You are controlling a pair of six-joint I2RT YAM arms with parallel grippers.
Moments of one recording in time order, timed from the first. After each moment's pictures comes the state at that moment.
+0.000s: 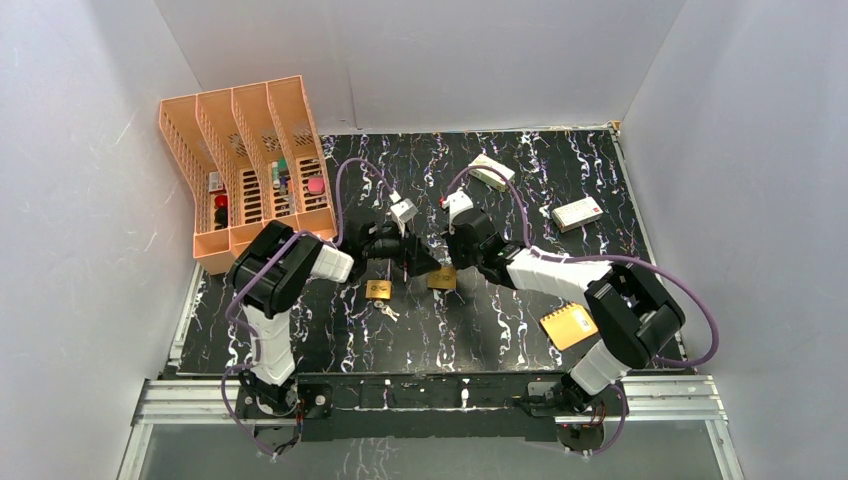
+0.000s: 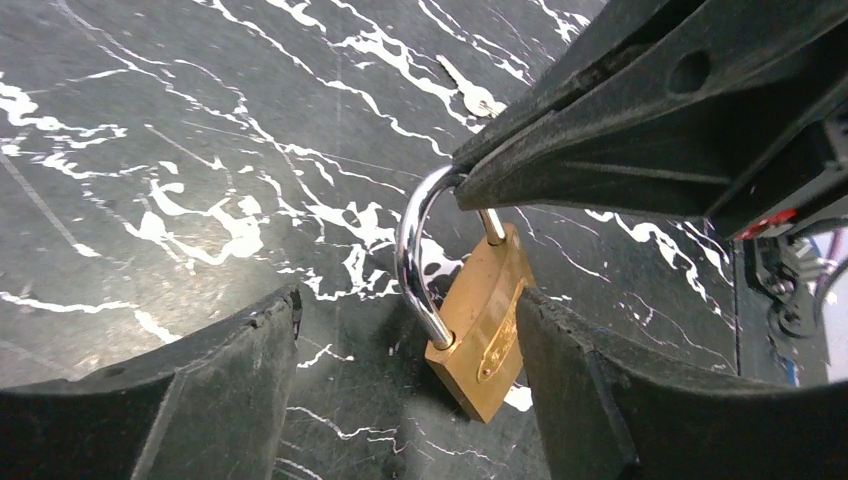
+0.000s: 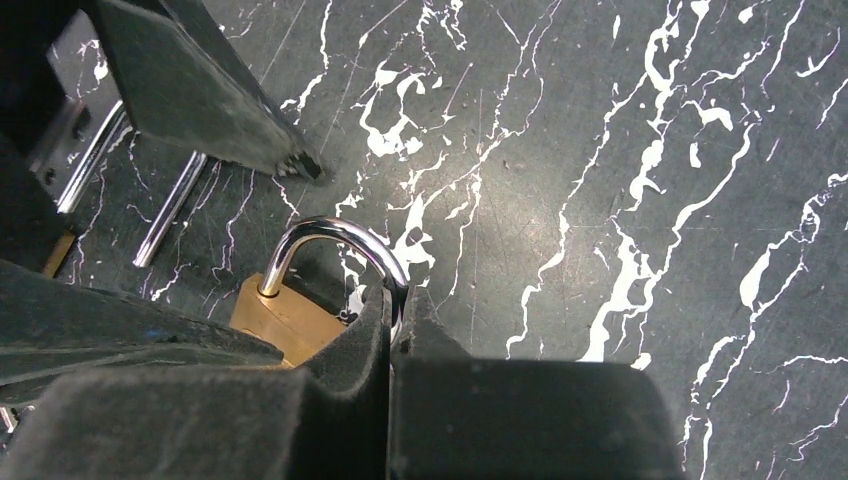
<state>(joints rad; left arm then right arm) -0.50 1.93 0.78 0.78 0.77 -0.23 0.75 1.57 0.85 0.02 0.16 0.16</state>
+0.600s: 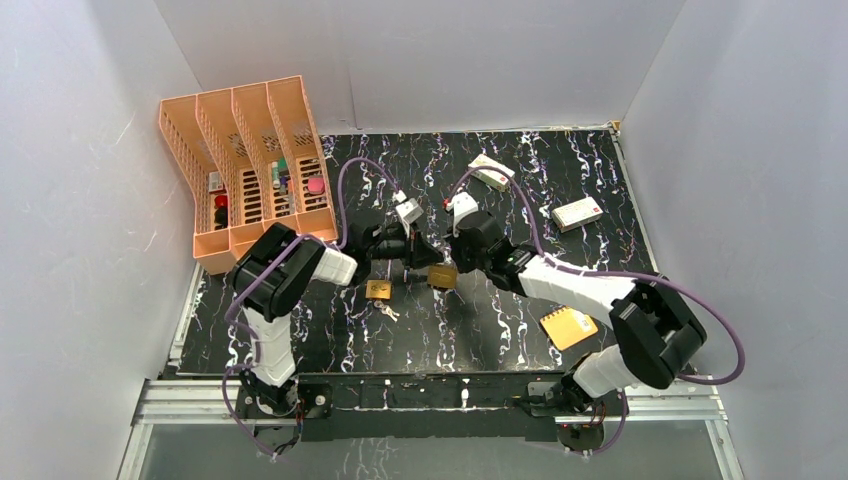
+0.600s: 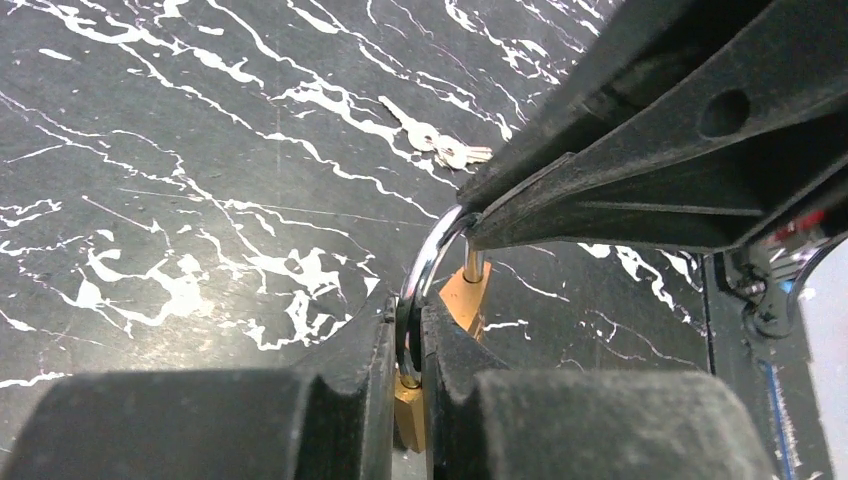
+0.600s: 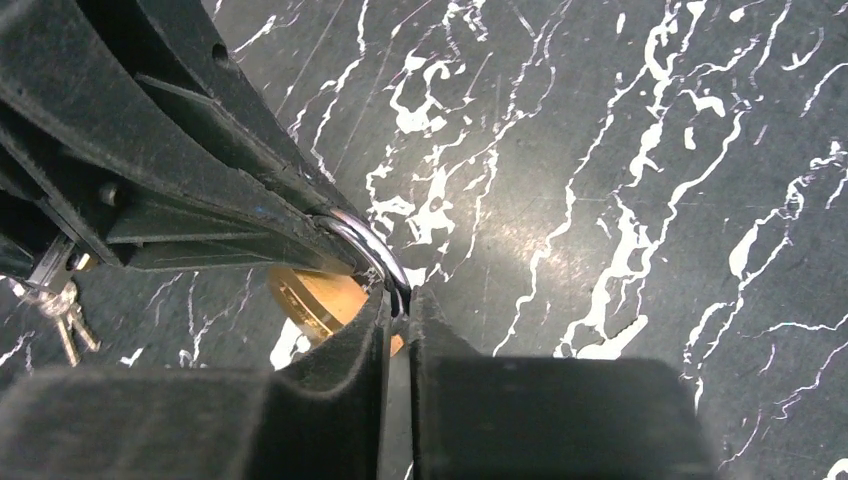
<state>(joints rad) -0.54 1.95 0.80 0.87 0.82 -0.28 0.77 1.45 0.82 -0.03 0.16 0.16</state>
